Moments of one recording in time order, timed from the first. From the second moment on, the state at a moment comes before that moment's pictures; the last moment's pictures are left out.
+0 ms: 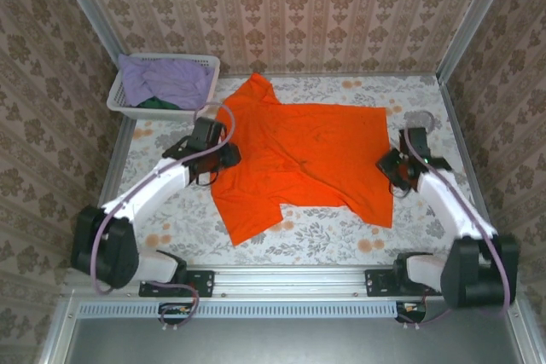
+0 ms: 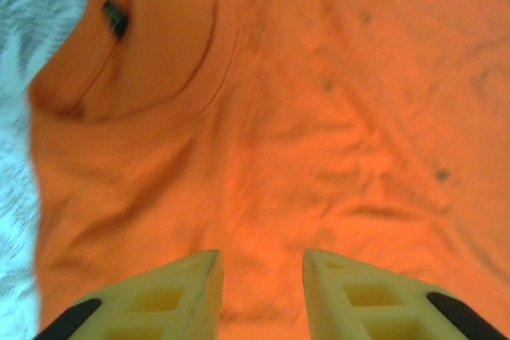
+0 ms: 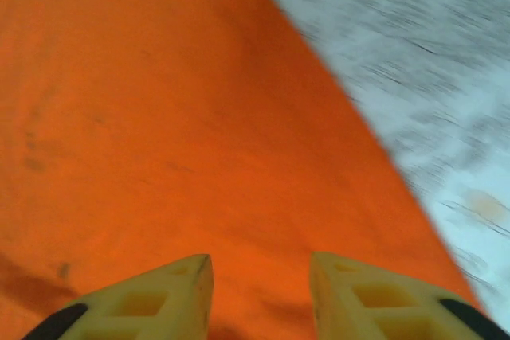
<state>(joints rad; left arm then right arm) -0.46 1.39 0.97 -0.48 0.06 -0.63 -0.01 1.26 0.83 -0.59 -0.03 0.81</state>
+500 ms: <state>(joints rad) -0.38 2.17 1.75 -0.50 0.11 -0.59 0.01 2.07 1.59 -0.63 0.12 0.66</state>
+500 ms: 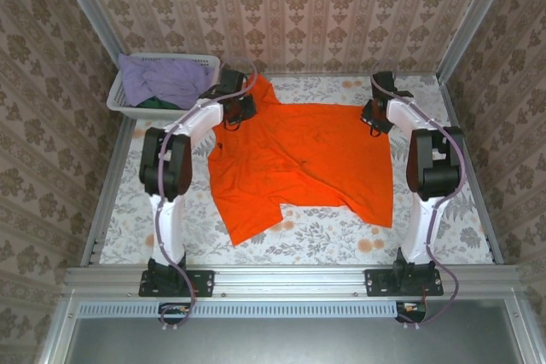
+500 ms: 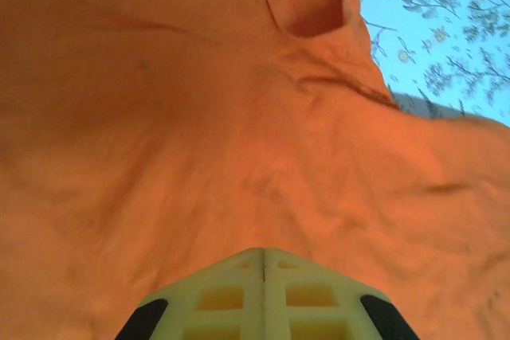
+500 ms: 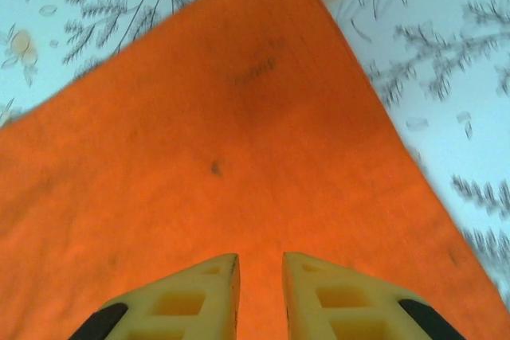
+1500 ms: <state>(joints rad) -0.38 2.77 2.53 -0.59 0.32 -0.59 -0.17 2.70 2.57 -1.01 0.02 0.61</state>
